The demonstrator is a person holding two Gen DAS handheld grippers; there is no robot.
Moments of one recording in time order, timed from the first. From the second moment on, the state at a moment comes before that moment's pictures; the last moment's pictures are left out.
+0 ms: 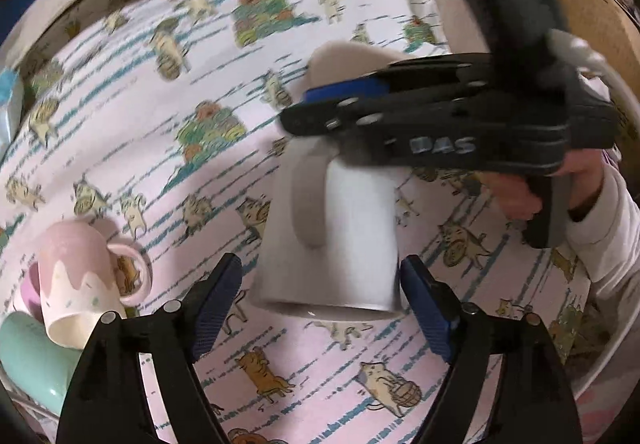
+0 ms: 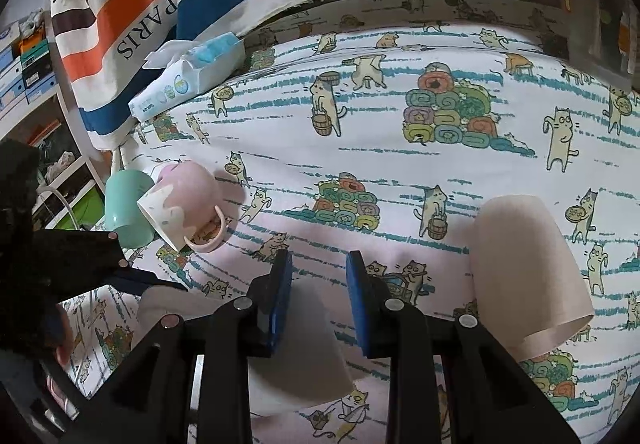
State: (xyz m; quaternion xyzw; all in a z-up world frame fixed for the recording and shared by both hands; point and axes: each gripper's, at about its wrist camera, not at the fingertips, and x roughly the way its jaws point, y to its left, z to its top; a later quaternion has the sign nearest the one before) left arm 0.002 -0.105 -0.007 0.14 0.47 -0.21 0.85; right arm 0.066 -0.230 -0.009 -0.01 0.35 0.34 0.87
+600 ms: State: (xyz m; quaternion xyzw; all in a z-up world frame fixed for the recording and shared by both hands) left arm 0.014 -0.059 -0.025 0.10 0.46 -0.14 0.87; right arm 0.065 -0.241 0.002 -0.03 0.38 0.36 0.85
